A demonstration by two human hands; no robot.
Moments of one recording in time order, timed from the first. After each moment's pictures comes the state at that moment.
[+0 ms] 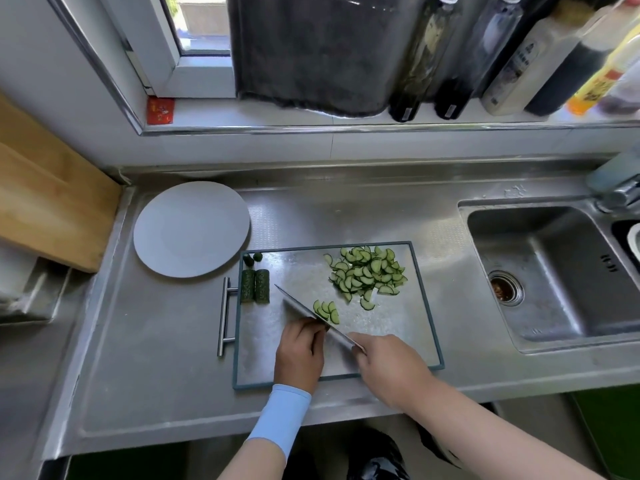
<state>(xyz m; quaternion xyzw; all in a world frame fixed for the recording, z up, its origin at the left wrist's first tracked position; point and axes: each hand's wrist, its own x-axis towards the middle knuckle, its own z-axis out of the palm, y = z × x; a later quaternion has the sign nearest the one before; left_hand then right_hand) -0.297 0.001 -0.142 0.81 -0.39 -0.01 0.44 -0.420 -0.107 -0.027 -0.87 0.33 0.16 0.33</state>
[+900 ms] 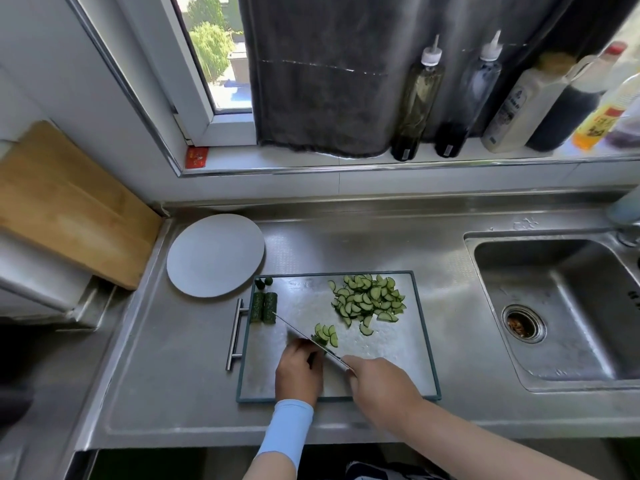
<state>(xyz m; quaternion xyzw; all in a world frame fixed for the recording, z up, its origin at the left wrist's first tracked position) -0.309 -0.011 -0.118 0.89 -0.26 -0.07 0.36 -0.432 -0.117 -0.034 -0.89 0.28 0.16 0.32</state>
